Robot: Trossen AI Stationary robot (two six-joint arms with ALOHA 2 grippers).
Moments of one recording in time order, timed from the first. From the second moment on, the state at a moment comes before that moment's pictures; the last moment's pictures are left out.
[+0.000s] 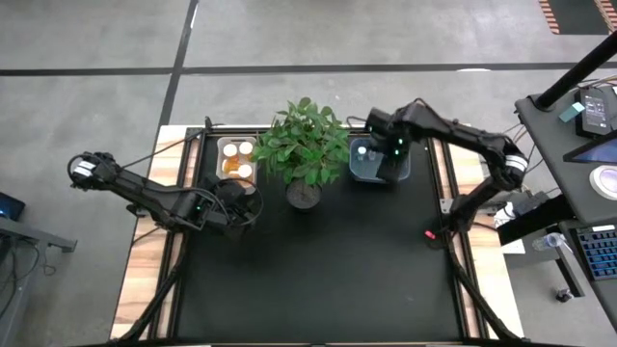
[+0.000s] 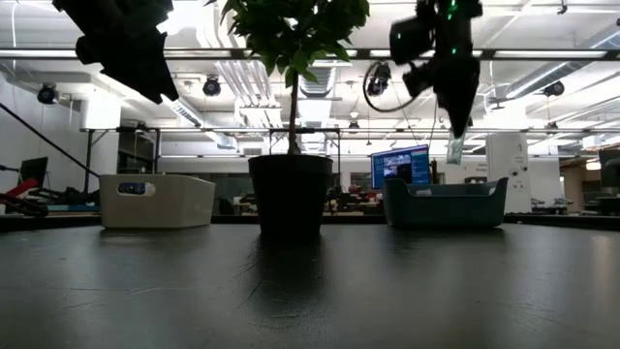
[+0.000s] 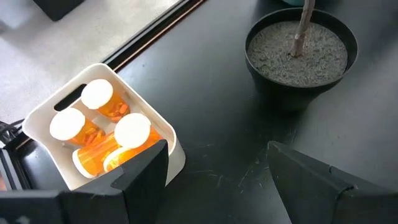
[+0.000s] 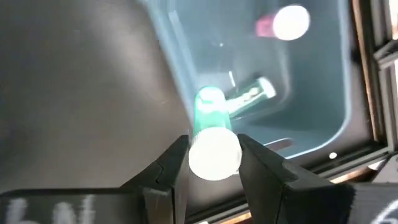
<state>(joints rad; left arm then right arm) -0.34 1.13 0.94 -1.03 -0.80 -0.96 -0.53 1.57 1.42 -1.38 0.00 -0.14</state>
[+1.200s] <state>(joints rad) -0.34 1.13 0.93 -1.03 -0.80 -0.96 -0.79 1.87 1.46 -1.19 0.04 -0.33</state>
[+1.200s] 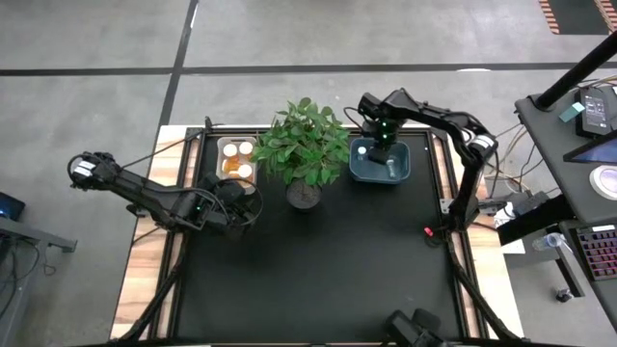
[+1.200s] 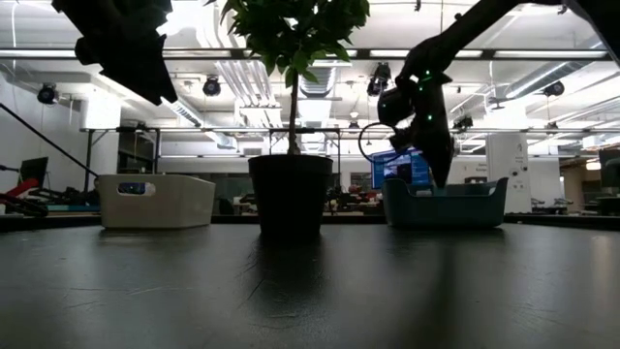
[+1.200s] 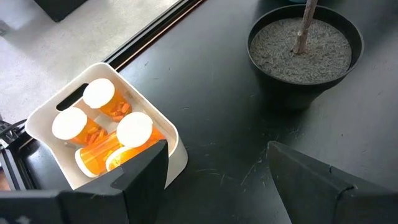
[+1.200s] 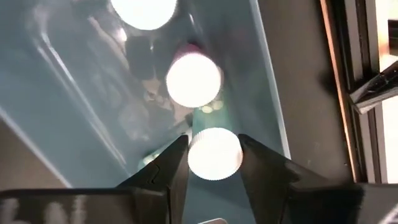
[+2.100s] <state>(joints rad) -0.34 1.13 0.93 -1.03 -0.82 -0.94 -0.79 1.89 1.49 -1.21 0.05 -0.29</state>
